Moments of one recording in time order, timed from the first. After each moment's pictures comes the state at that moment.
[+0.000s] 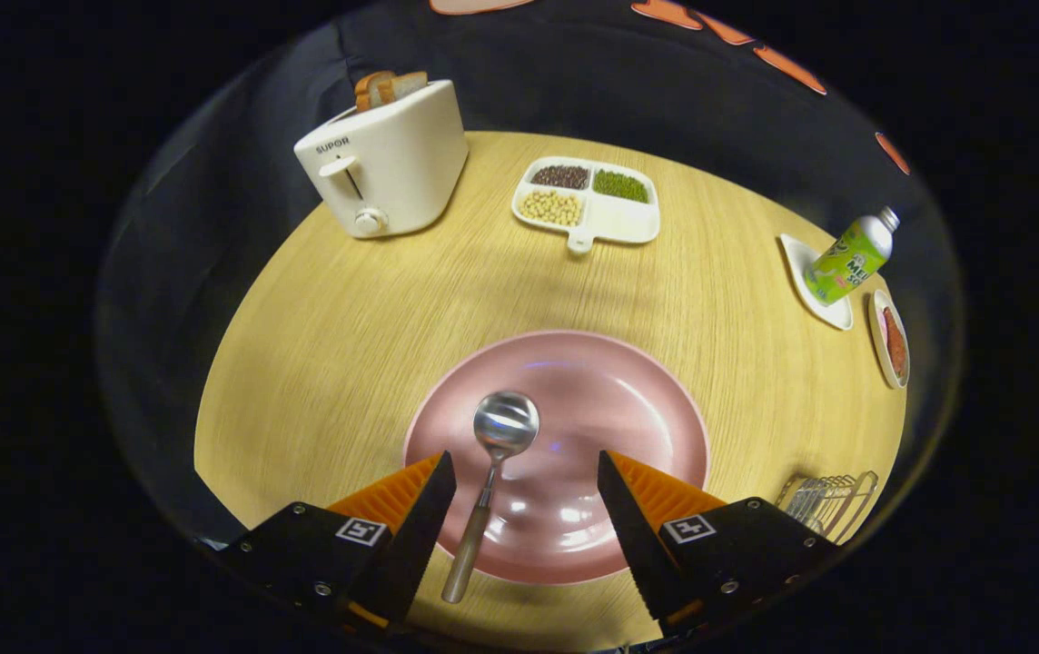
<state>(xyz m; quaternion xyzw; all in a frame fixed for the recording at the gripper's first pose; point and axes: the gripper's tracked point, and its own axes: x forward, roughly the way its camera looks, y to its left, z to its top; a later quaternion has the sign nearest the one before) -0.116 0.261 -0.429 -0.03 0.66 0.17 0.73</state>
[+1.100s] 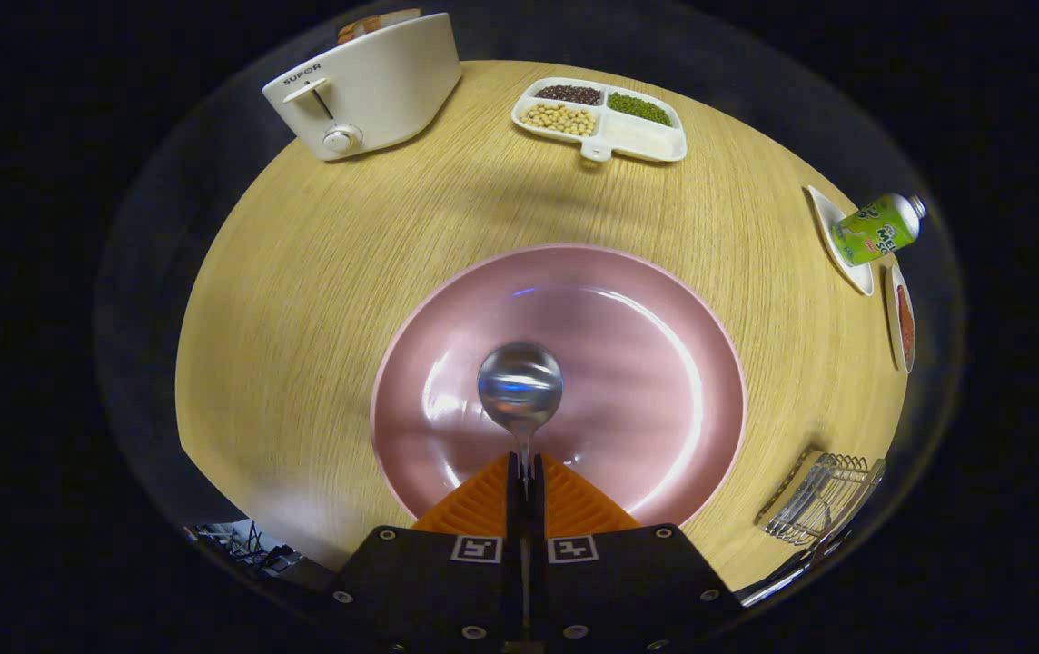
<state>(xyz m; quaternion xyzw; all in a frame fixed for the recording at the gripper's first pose) -0.138 0.248 -0.436 -0.05 0.72 0.16 0.68</state>
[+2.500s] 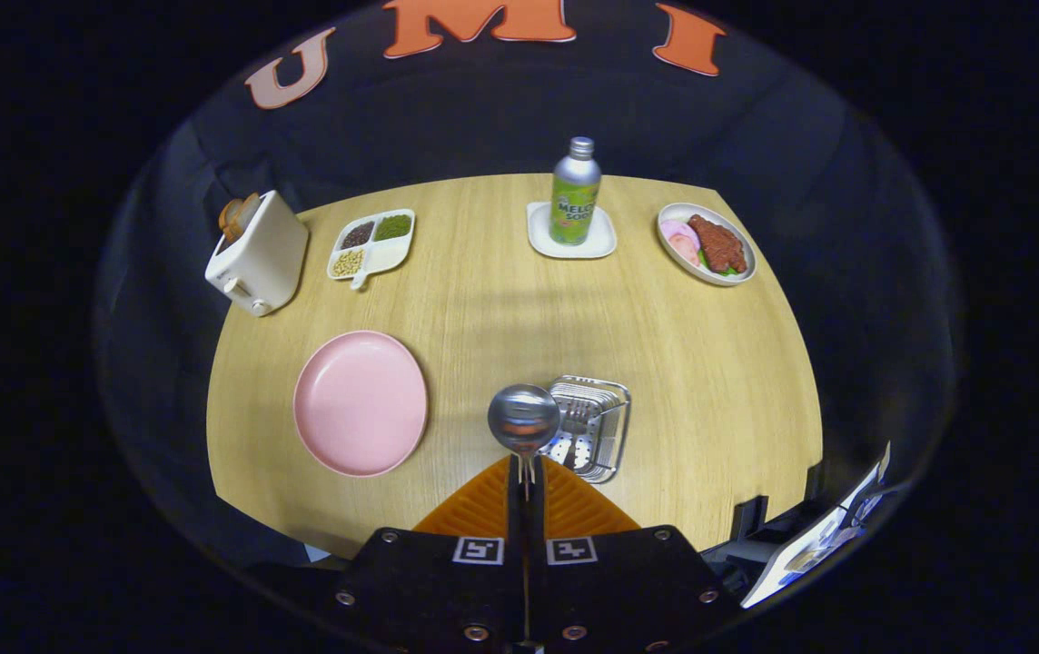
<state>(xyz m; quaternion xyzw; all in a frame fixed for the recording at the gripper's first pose) -0.143 -0.012 -0.315 0.05 0.65 -0.02 0.75</state>
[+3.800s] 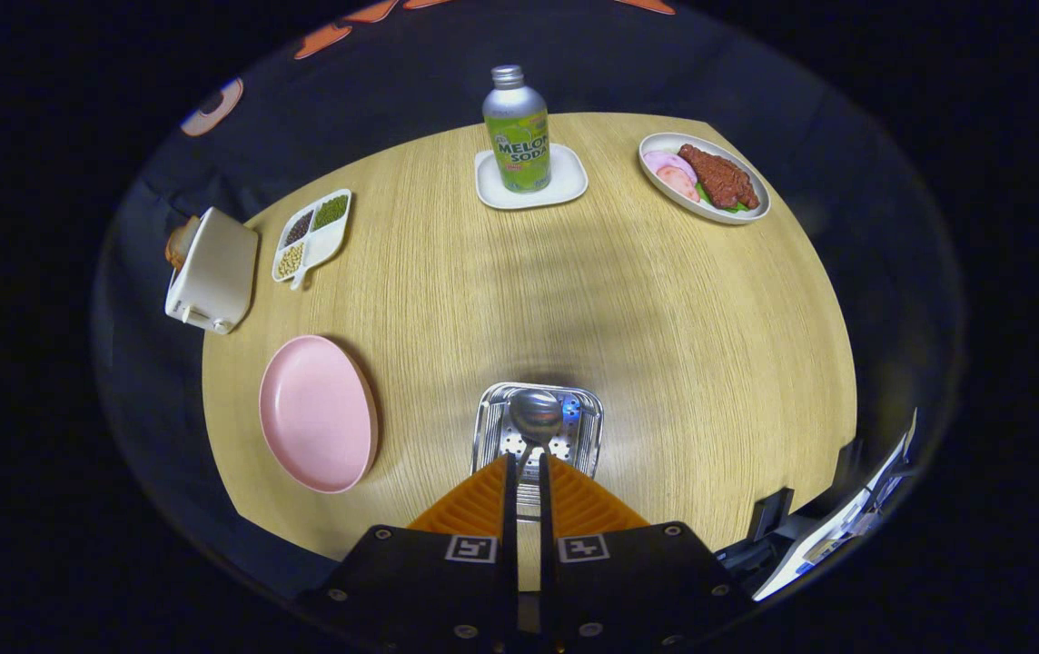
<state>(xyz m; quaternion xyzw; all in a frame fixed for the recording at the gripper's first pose) -0.126 -0.026 -0.379 0.12 0.70 -0.02 0.71</state>
